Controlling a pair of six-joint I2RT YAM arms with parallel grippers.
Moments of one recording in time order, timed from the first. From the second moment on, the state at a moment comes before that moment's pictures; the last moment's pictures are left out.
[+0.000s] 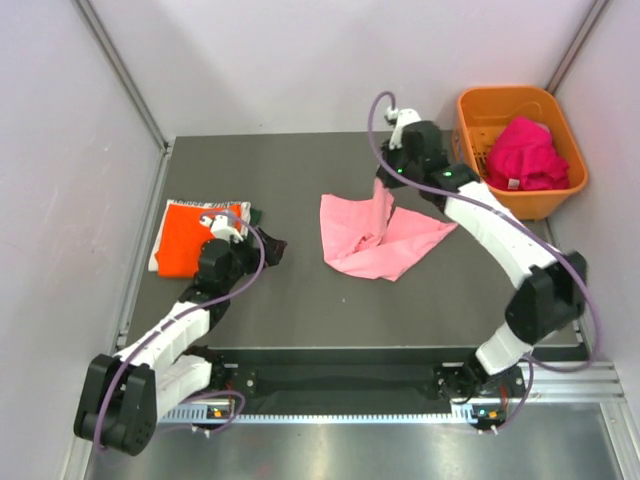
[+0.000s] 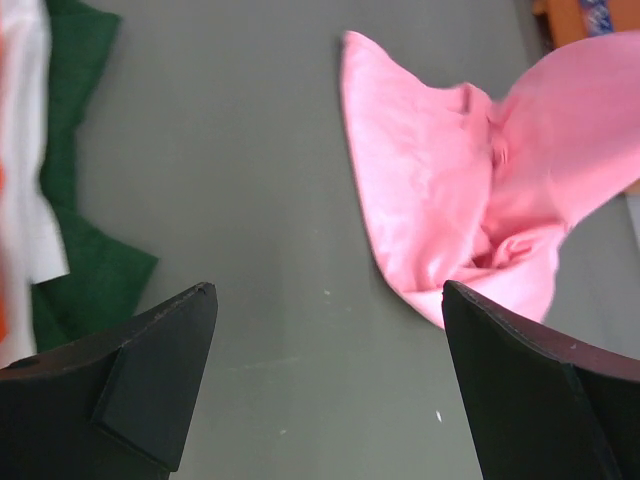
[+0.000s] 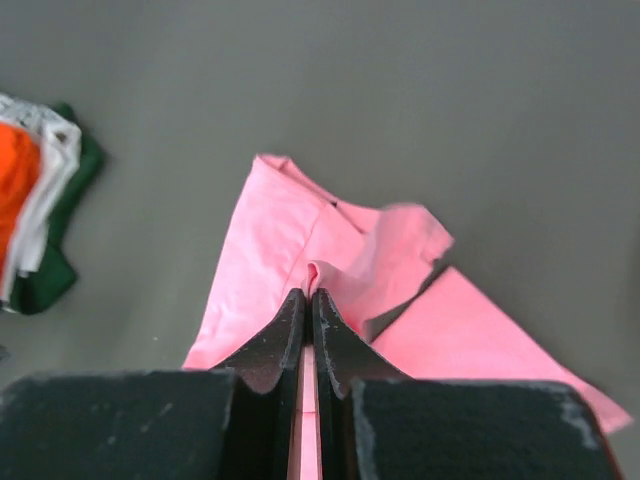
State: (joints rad) left arm -0.27 0.99 0.34 0.32 0.10 -0.63; right arm 0.47 1.63 1.48 -0.40 0.00 0.18
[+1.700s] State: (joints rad) left arm -0.88 2.05 1.37 0.09 0.07 -0.58; right arm 0.27 1.16 1.45 -0.66 0.05 0.21
